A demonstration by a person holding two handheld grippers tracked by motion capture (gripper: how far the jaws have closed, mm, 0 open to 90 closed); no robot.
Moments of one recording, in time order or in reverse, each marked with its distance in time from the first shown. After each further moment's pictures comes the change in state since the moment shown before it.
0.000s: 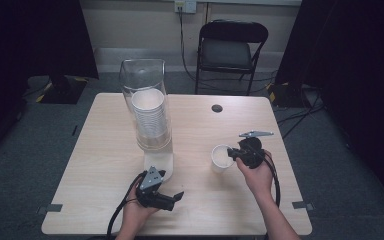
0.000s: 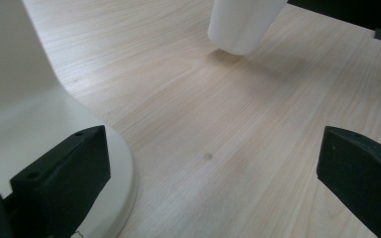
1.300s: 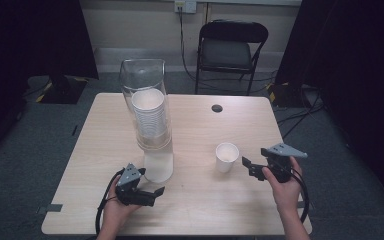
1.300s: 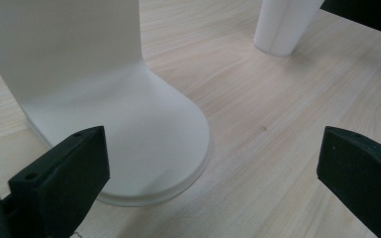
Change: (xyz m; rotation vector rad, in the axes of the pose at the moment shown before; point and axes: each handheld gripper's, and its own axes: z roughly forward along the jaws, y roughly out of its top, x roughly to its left) left arm 0.034 -0.010 -0.039 -0.006 0.069 -0.059; right arm -0.036 -0.055 -0.052 -0.255 -0.022 -0.084
